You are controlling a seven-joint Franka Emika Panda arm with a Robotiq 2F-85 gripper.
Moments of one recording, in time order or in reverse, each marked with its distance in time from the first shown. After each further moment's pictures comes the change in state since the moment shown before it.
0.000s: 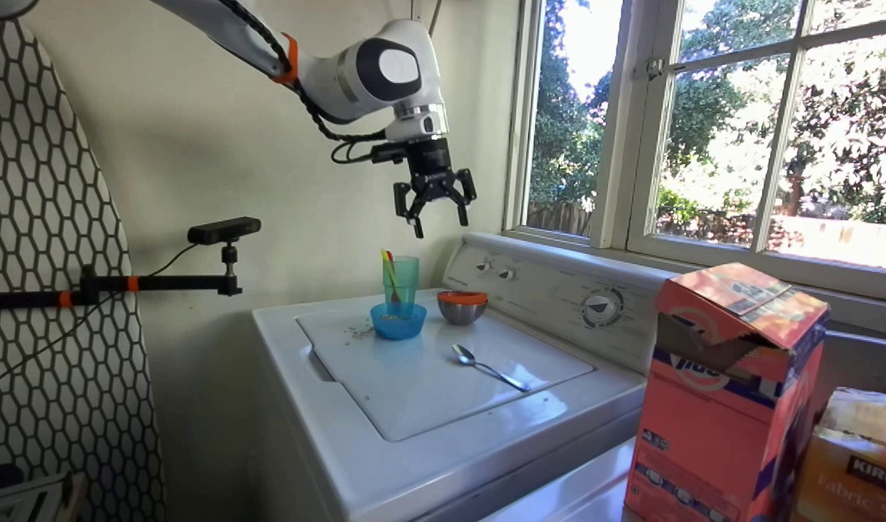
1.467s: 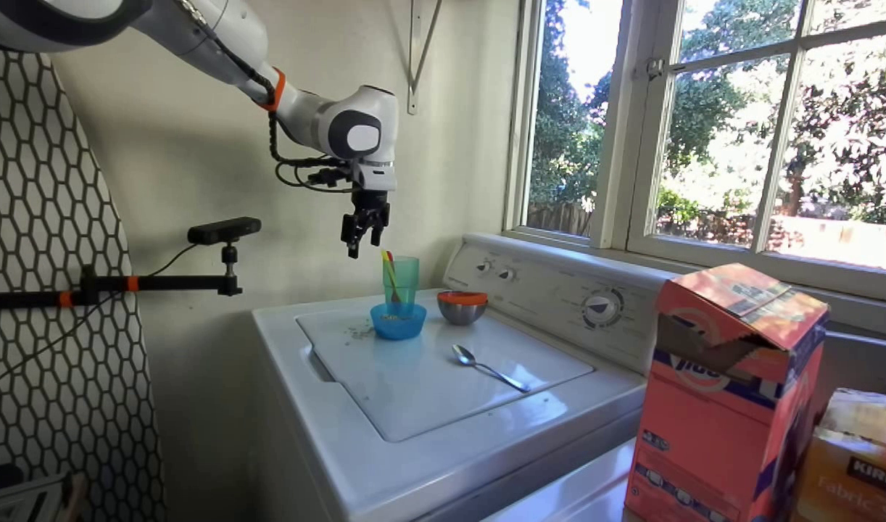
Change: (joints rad) arm 0.103 0.175 0.161 0.021 0.339 0.065 -0.596
